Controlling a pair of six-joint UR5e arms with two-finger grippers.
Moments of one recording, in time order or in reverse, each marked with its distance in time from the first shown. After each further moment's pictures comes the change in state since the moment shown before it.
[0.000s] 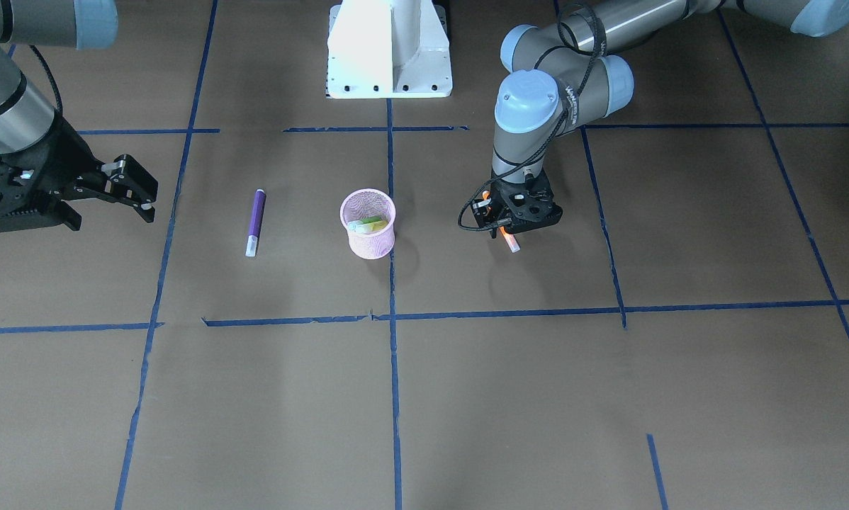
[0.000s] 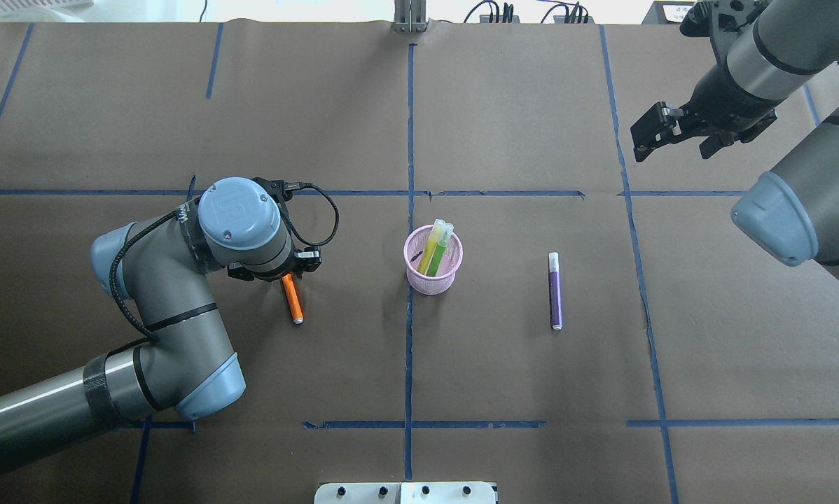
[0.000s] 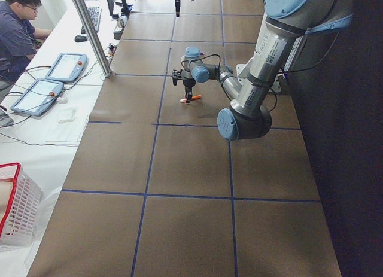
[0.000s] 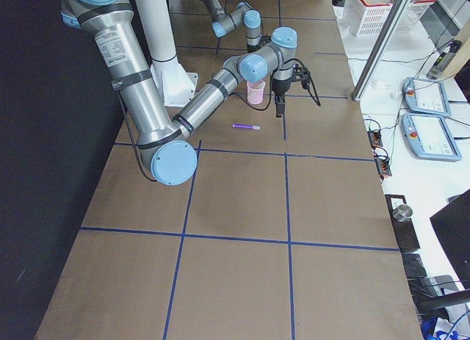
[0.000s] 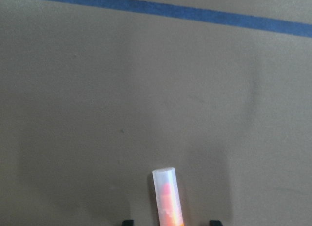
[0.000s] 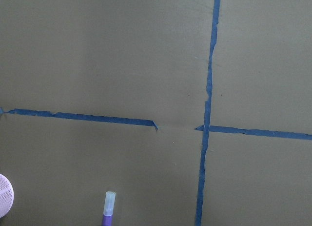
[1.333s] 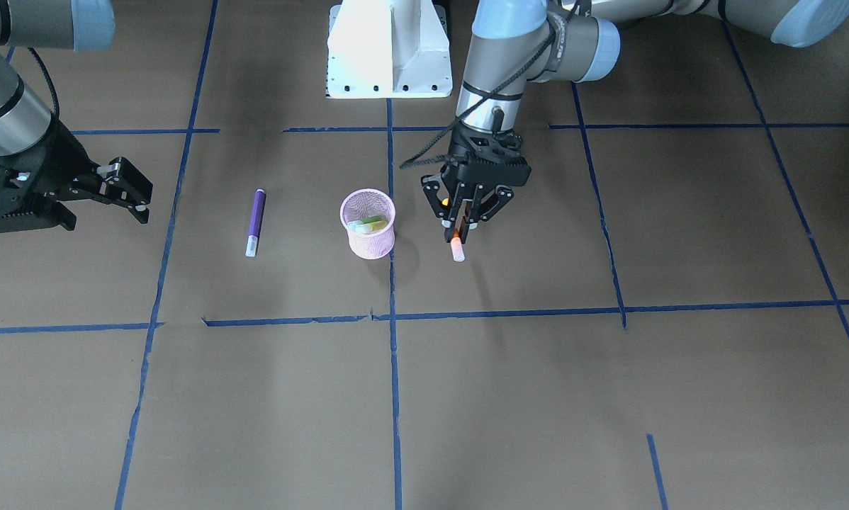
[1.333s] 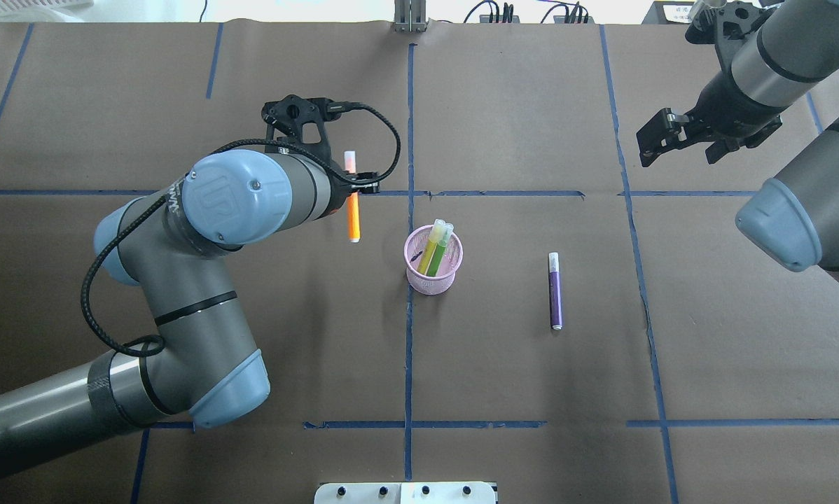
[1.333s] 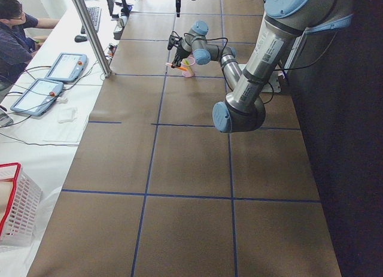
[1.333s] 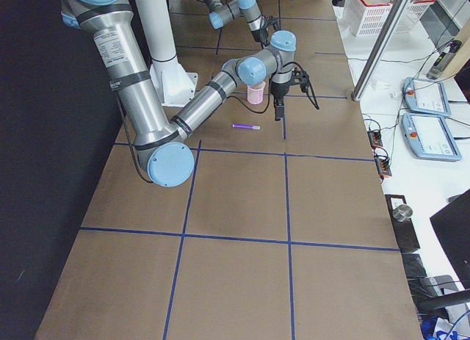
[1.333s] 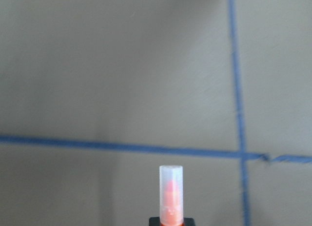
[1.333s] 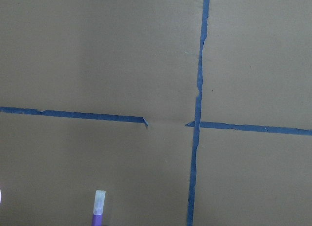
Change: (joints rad) left arm 0.004 -0.107 -0.133 -0.237 0.353 0.132; right arm -0.003 -0.021 0.001 0.006 -0.009 0.003
